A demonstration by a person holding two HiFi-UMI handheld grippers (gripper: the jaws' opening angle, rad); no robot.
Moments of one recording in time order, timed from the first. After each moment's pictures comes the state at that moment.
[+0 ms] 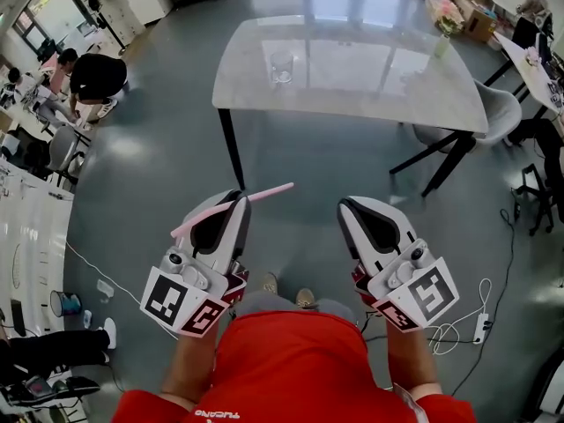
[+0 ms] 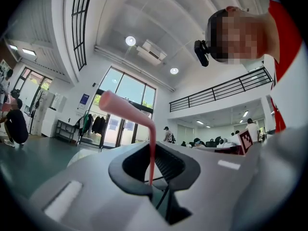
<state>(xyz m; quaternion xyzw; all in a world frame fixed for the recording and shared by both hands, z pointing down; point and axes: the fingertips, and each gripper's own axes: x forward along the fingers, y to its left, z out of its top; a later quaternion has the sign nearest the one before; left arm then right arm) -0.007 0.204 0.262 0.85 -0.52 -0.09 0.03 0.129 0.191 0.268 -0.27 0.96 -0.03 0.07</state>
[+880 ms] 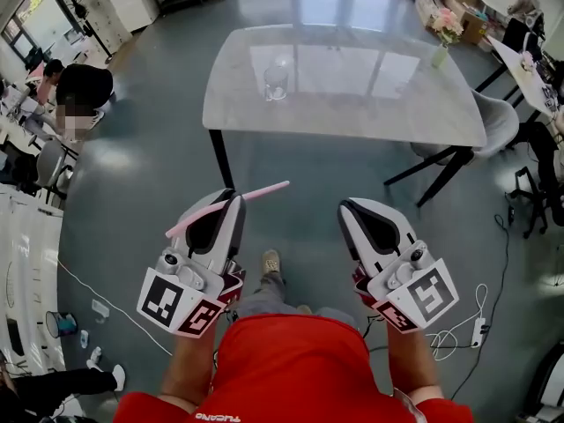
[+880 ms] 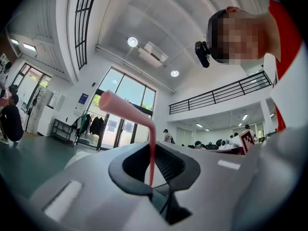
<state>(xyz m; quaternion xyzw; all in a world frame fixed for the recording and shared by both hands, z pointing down) -0.044 0.125 0.266 0.85 -0.51 -0.10 0.02 0.099 0.117 0.275 -0.30 0.95 -0.02 0.05</state>
